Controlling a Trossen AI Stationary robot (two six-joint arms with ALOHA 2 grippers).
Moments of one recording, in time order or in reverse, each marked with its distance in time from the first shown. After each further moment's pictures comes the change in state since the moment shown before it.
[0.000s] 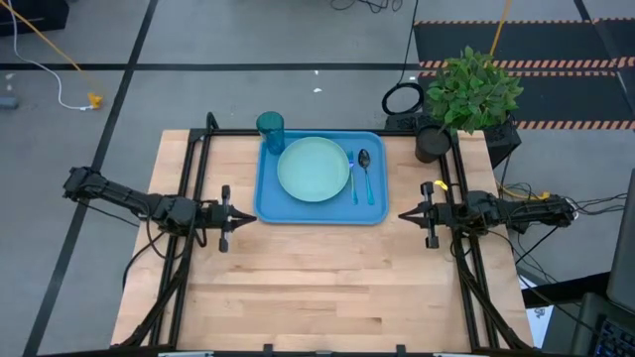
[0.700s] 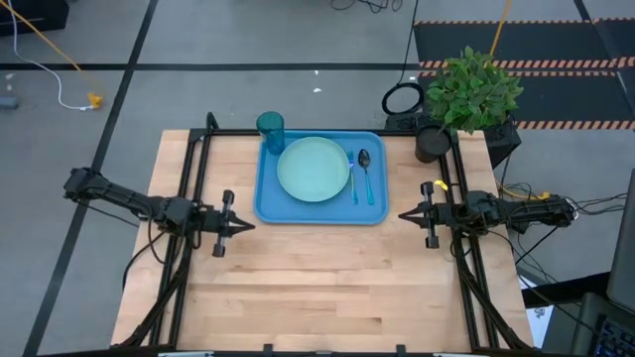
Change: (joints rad) left arm 0.000 -0.019 -0.085 0.219 0.156 0.096; right arm 0.000 0.000 0.000 0.002 0.000 0.000
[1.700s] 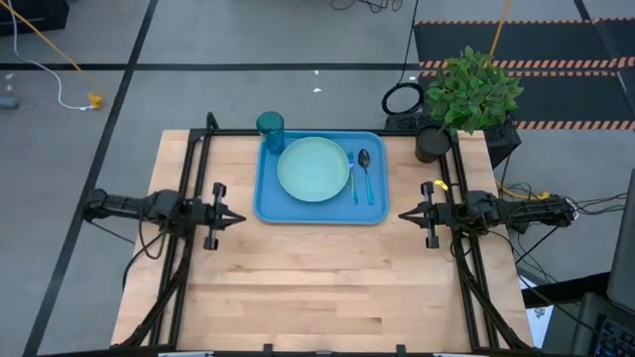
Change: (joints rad) left arm 0.134 -0.388 -0.017 -0.261 0.140 0.049; right arm 0.000 0.000 0.000 0.001 0.000 0.000
